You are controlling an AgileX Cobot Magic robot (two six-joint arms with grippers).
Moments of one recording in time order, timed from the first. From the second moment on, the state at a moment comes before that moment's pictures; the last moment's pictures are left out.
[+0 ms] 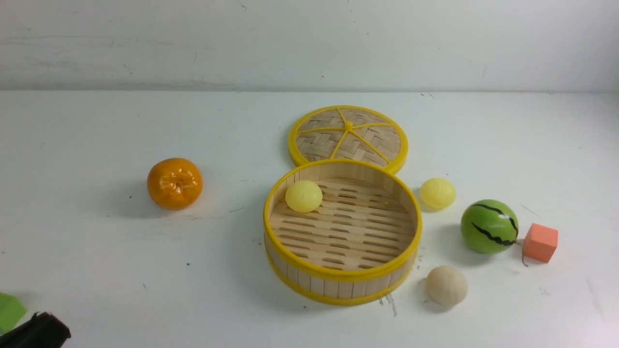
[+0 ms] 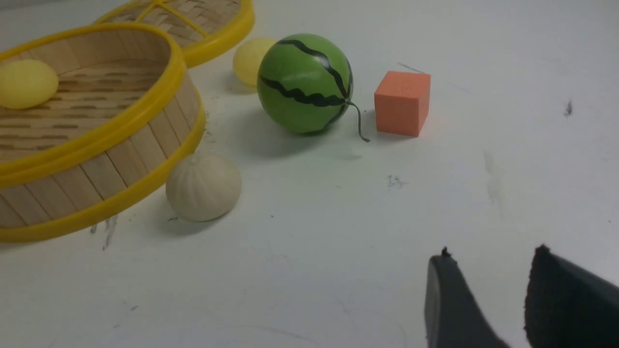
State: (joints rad) right arm 0.06 -0.01 0.02 -0.02 0.39 0.19; left arm -0.53 0.02 -0.09 -0.15 0.03 -0.15
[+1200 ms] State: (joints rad) right arm 0.14 1.13 -0.82 0.25 0.90 0.03; left arm -0.53 0.02 -0.09 -0.16 0.26 -0.15
